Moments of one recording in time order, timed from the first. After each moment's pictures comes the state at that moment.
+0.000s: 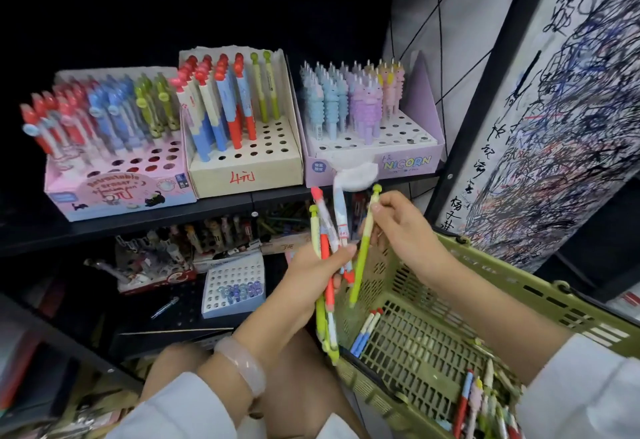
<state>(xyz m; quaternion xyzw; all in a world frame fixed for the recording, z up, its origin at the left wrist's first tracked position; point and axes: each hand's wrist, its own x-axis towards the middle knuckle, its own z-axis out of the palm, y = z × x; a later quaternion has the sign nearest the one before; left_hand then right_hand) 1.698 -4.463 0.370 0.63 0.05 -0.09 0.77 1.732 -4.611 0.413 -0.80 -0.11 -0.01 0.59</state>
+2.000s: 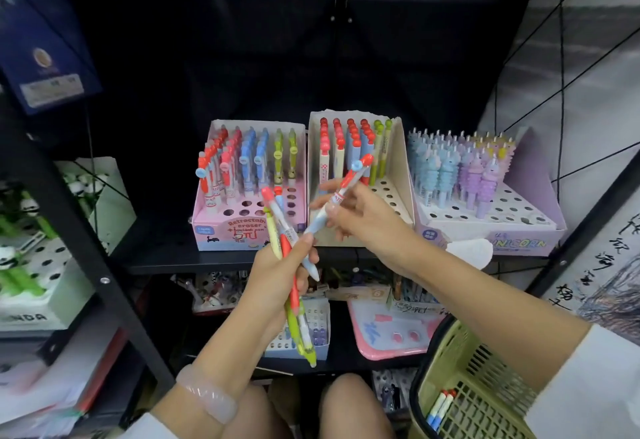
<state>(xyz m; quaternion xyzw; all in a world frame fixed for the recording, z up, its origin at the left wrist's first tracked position) 1.703 -4.300 0.423 0.56 0.11 0.10 0.82 1.771 -4.432 0.489 -0.71 -0.33 0.11 0.62</state>
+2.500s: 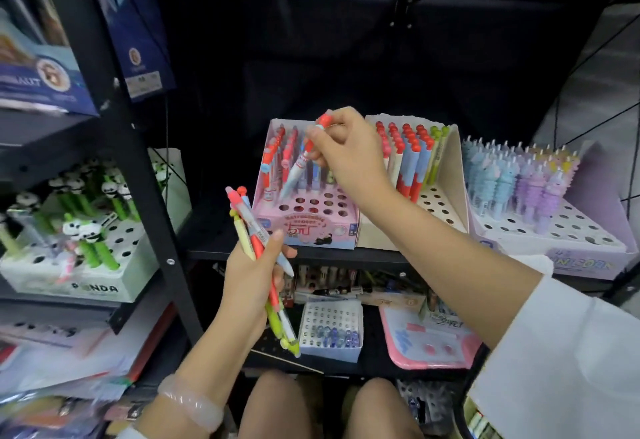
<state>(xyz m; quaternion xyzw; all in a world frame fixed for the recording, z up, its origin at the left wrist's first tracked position) 1.663 -4.232 0.422 0.56 0.18 0.24 0.77 1.782 -4.320 0.532 -0.71 -0.35 -0.11 0.61</state>
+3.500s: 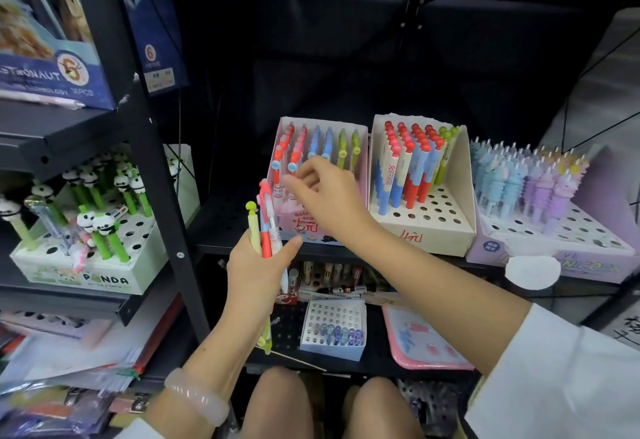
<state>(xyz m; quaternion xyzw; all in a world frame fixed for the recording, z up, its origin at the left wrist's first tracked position) 1.664 -4.227 0.414 0.68 0.21 0.32 0.62 1.761 -4.302 0.490 -0.81 -0.36 -0.07 0.45</state>
